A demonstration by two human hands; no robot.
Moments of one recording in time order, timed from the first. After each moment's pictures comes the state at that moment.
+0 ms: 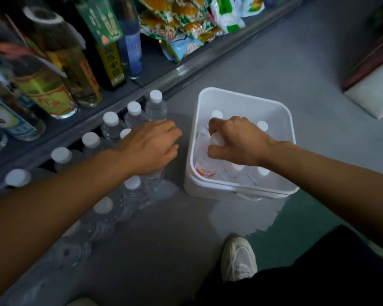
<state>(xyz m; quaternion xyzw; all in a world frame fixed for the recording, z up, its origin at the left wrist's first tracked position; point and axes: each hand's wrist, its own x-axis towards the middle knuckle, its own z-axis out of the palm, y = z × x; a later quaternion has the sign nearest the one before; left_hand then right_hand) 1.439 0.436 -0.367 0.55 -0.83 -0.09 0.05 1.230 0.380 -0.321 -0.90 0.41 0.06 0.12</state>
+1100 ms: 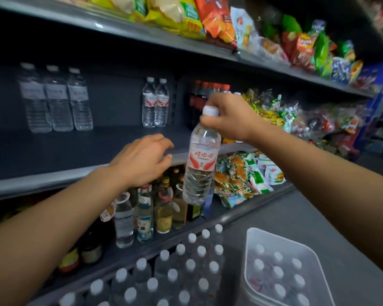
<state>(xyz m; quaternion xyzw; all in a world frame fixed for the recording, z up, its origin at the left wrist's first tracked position) 1.586 0.607 -0.054 0.70 -0.67 0.17 0.20 1.413 0.490 0.034 -0.92 0.25 -0.32 0.01</state>
